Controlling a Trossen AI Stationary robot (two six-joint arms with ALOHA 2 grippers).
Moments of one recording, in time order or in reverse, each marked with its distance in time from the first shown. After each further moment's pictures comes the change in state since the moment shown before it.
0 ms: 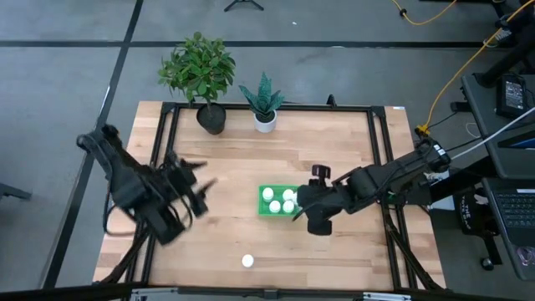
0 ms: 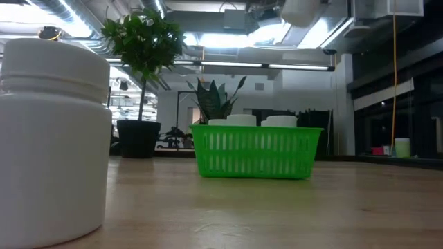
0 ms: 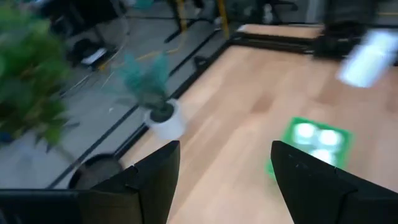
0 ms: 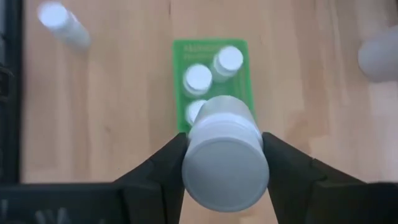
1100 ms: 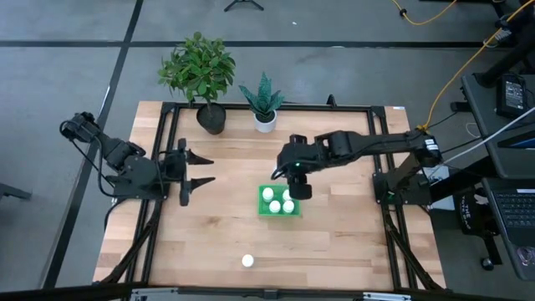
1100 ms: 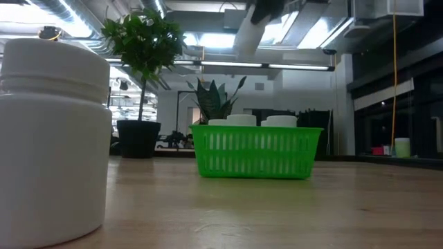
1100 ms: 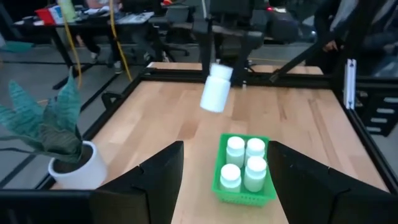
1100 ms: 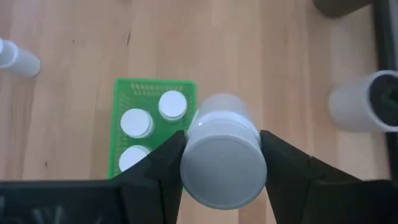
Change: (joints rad) left arm 0.213 -0.627 -0.684 1.083 0.413 0.951; right arm -0.332 0.035 0.000 0.192 -0.191 -0.398
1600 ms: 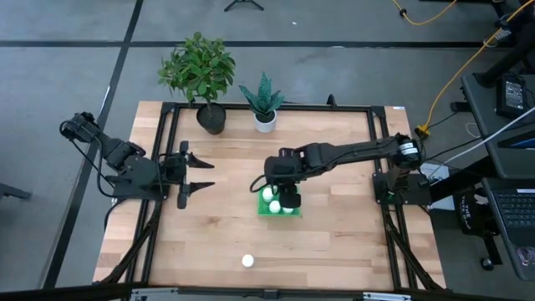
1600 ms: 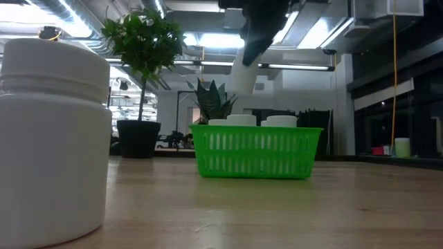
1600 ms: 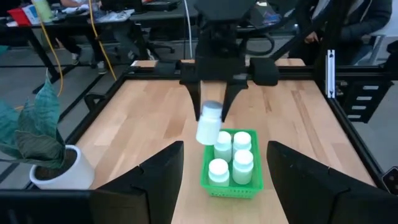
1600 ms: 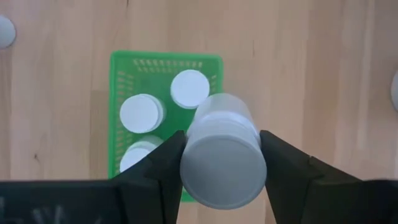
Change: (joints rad) left arm 0.000 0.000 0.000 -0.003 0.071 0.031; right arm 0.000 0.174 0.000 0.005 -0.056 0.026
